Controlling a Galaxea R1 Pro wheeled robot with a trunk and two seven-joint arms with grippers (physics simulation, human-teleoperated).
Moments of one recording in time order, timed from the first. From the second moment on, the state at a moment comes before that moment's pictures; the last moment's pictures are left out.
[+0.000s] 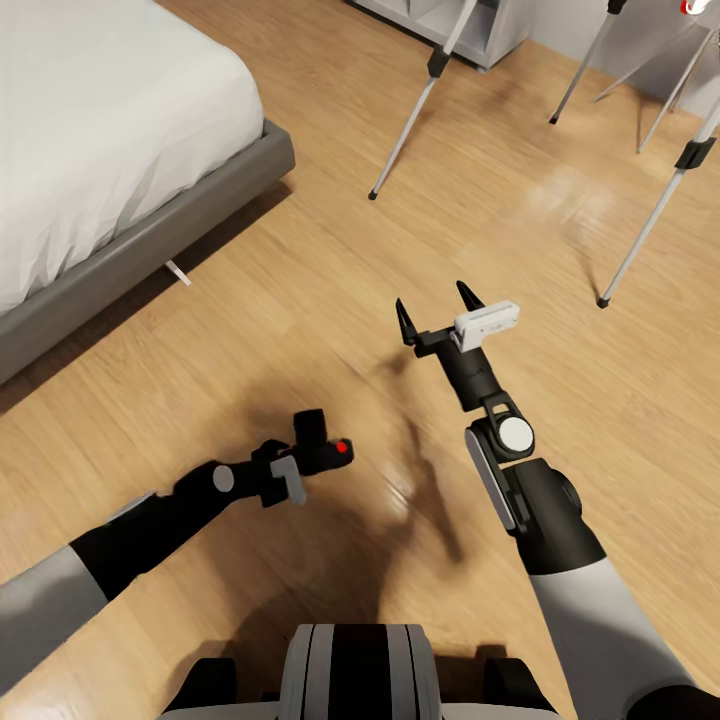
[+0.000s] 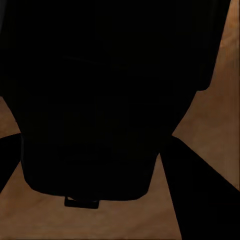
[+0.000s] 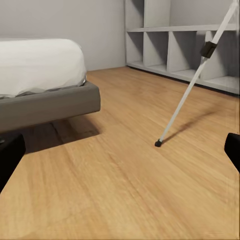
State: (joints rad) left arm -0.88 0.38 -0.87 -1.19 -0.19 0.42 -0.46; right arm -0.80 0.01 0.25 -1.43 0.00 -0.22 0.10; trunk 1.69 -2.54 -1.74
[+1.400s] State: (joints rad) left arm -0.87 0.37 -0.67 -1.53 -0.17 0.94 -0.70; right arm -0.79 0.01 0.07 -1.43 0.00 -0.21 0.10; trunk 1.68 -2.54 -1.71
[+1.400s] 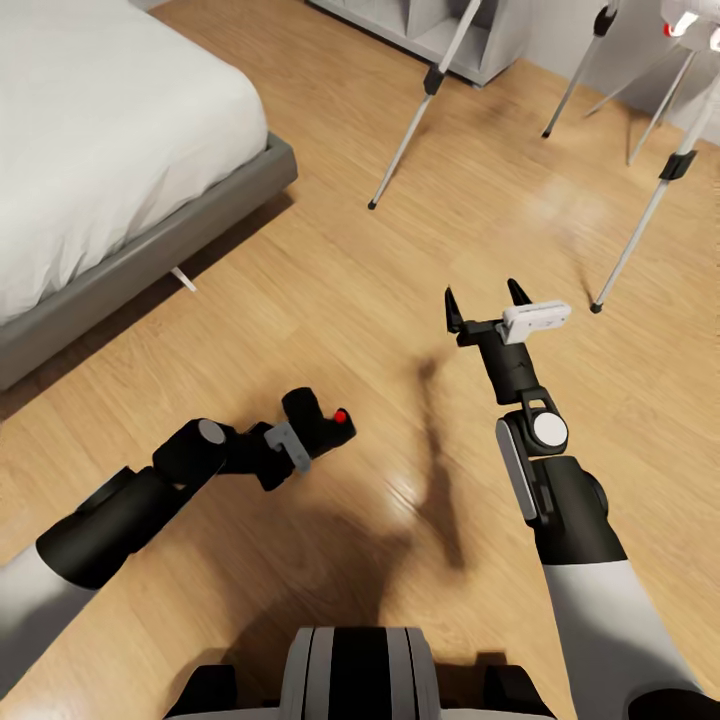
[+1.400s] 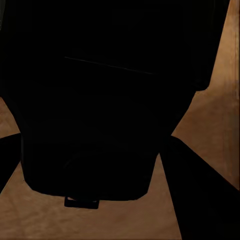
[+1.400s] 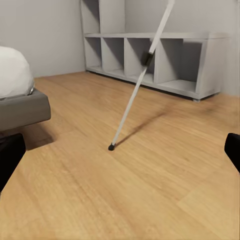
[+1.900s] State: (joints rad) left arm -0.87 0.29 -0.43 -1.54 -0.17 0.93 -0.98; right arm -0.79 0.01 0.07 -1.43 0.00 0.22 0.10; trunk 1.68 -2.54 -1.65
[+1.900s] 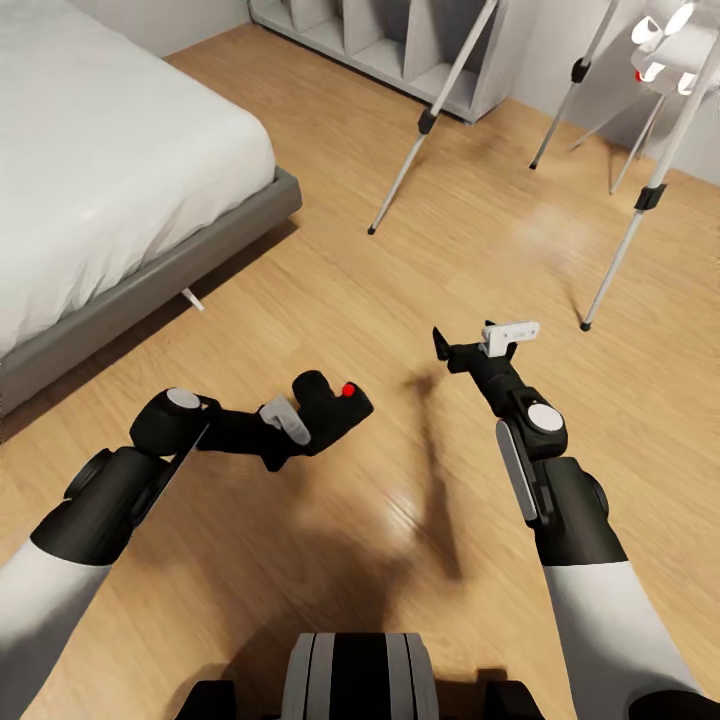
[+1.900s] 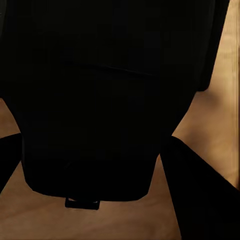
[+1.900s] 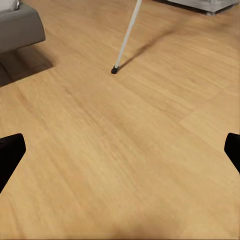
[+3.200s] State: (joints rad) left arm -0.87 0.28 -0.19 -1.55 -0.17 0.94 -1.23; right arm -0.79 0.01 0.07 -1.43 0.00 0.41 0.14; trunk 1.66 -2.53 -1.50
